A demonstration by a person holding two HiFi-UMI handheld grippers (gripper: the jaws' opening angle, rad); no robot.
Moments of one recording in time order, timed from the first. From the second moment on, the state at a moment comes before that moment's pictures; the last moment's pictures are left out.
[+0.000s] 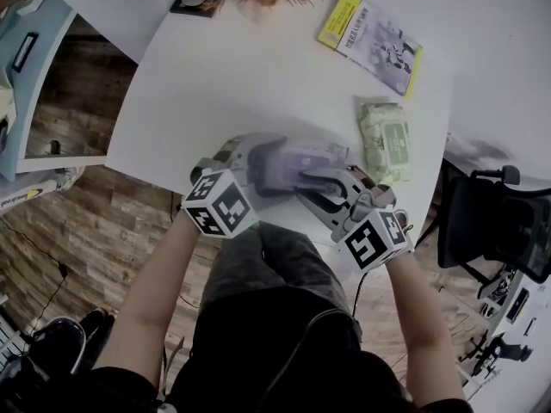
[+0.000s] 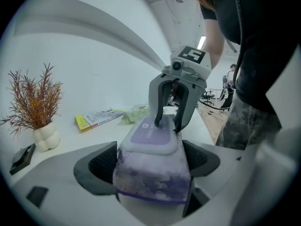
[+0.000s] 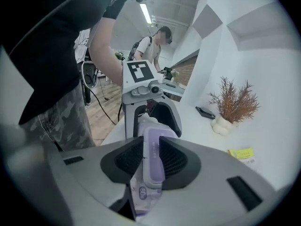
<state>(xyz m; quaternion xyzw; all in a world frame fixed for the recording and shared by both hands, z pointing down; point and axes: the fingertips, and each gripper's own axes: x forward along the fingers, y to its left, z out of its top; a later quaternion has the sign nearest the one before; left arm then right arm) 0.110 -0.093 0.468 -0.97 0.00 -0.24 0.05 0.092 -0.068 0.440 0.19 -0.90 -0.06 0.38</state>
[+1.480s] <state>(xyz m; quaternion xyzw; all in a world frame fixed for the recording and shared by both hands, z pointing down) 0.079 -0.082 0.445 -0.98 0.03 -0.19 0.02 0.098 -0.079 0.406 0.22 -0.93 0.05 0.27</state>
